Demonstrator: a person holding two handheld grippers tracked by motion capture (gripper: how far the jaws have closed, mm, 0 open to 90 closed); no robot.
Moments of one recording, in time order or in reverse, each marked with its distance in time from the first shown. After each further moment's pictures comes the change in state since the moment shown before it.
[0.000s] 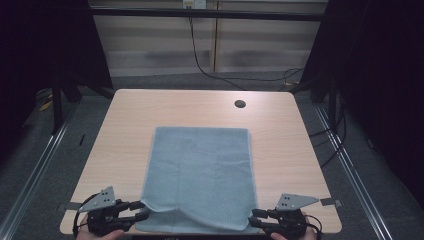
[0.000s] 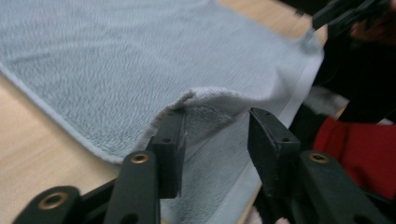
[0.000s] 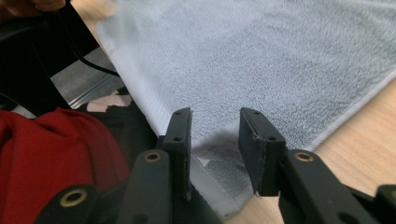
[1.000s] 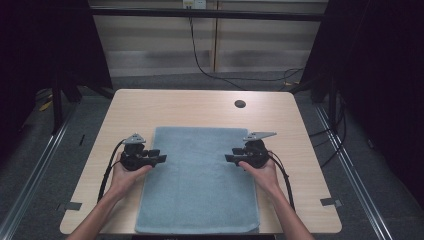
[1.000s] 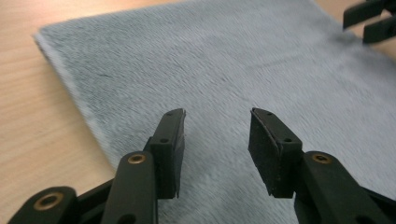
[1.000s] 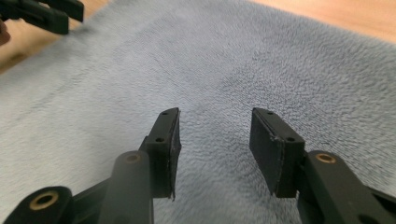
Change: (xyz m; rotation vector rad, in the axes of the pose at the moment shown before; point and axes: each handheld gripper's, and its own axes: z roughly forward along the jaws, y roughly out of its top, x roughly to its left) left arm 0.125 0.075 0.100 0.080 0.223 -0.120; right arm -0.119 0.111 0.116 -0.009 -0.130 0.046
